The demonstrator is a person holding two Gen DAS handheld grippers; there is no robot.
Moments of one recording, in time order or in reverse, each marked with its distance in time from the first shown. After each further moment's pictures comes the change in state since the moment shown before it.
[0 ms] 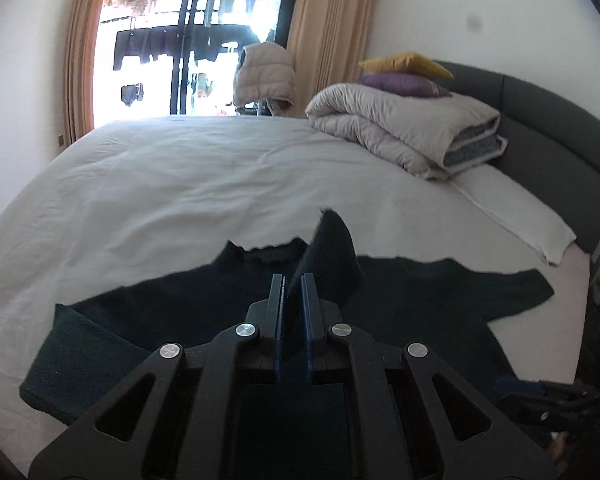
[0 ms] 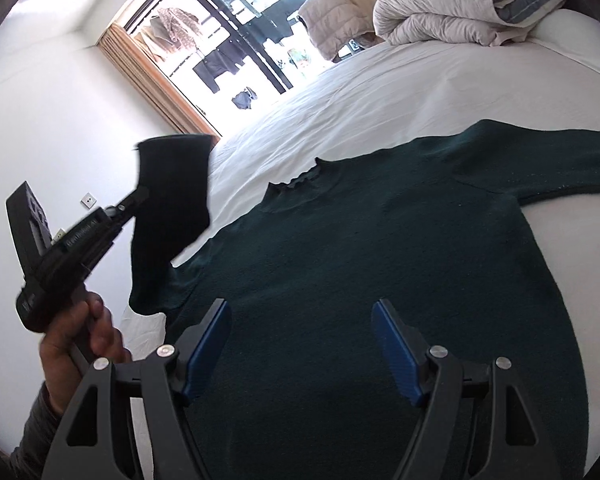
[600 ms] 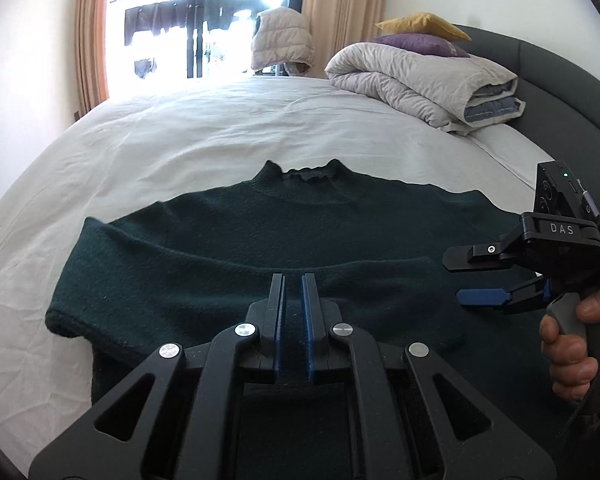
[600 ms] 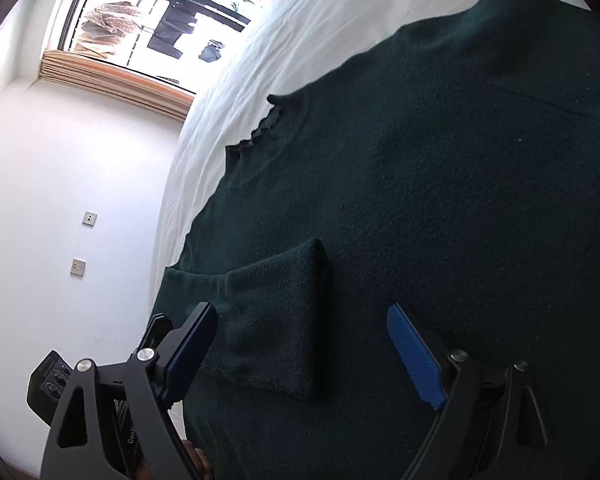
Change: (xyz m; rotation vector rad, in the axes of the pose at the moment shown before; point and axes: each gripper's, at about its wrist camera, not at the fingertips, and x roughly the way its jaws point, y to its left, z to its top) left arm -0.084 0.029 -0.088 -0.013 0.088 0.078; right arm 0.126 -0.034 0.035 0.251 0.306 0.084
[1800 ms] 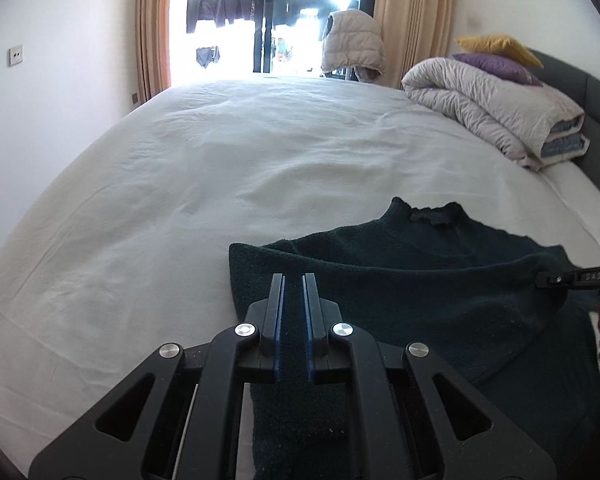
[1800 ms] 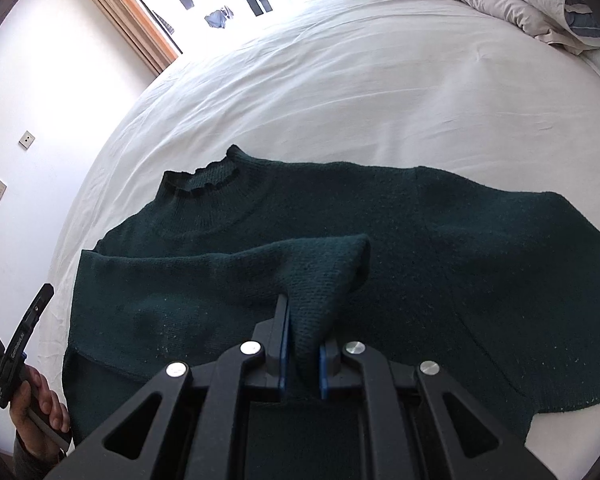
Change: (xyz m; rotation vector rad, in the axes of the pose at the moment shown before) left arm -0.005 0.108 0.045 -0.095 0.009 0.204; right arm 0.000 0.013 0.084 -0.352 -0.033 -0.332
